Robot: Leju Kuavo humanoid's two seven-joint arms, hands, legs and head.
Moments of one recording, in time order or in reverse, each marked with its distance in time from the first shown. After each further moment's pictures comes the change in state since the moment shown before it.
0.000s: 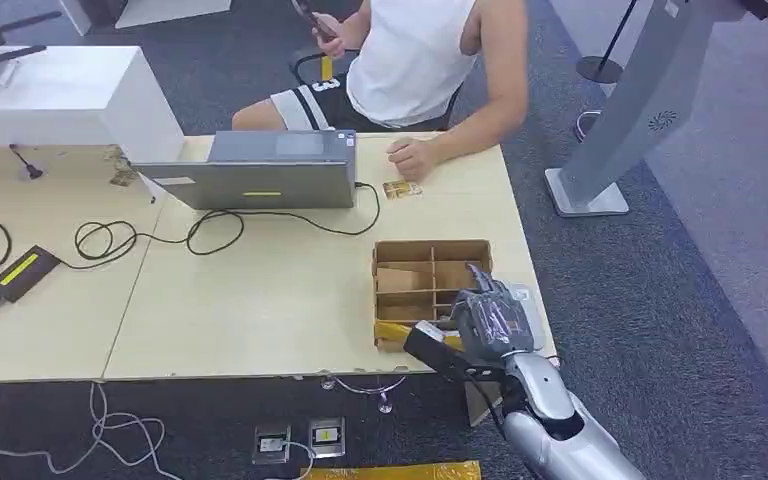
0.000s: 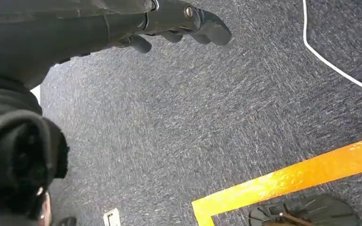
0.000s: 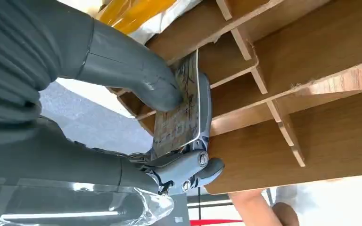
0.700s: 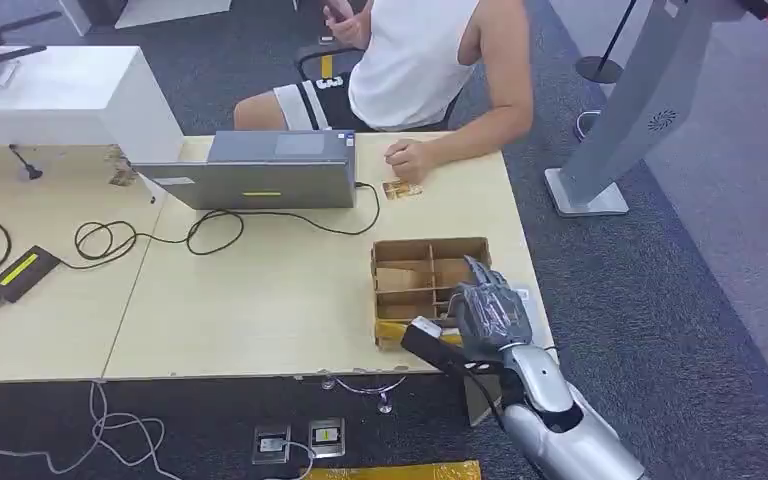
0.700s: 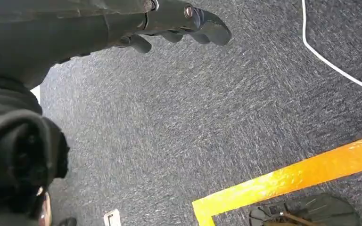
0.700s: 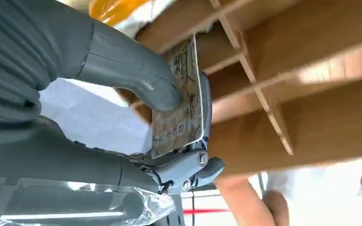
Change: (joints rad) left arm 0.000 0.000 0.000 0.000 -0.005 -0.008 0.000; right arm -0.051 0.000 0.018 -0.002 0.039 0.010 -0.013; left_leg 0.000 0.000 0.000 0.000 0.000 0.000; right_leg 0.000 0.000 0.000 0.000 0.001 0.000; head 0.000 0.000
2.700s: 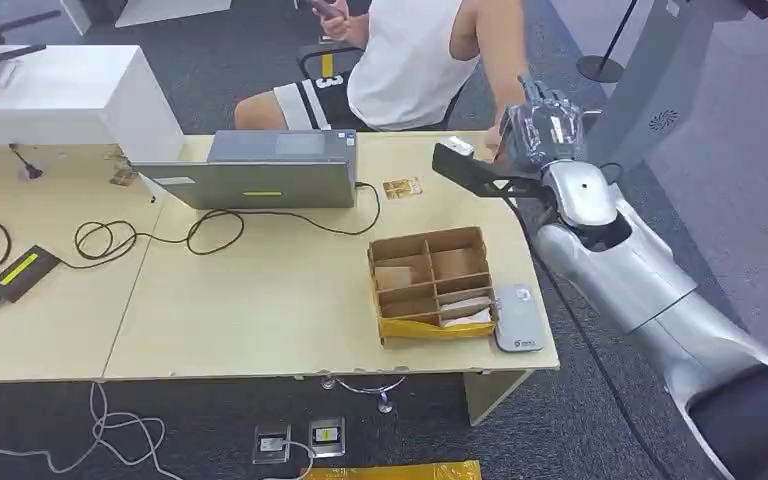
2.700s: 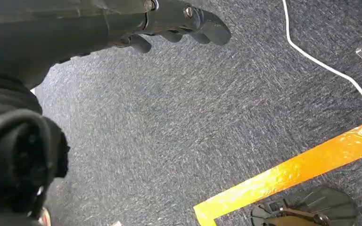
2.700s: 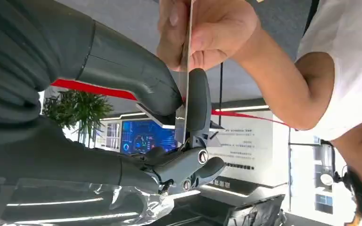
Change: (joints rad) left arm -0.017 -0.016 0.000 0.000 -0.094 -0.024 0.033; right arm -0.660 -0.040 0.175 0.286 -0.104 0.123 0.146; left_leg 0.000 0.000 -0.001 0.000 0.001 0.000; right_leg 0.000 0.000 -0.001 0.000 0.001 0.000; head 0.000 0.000
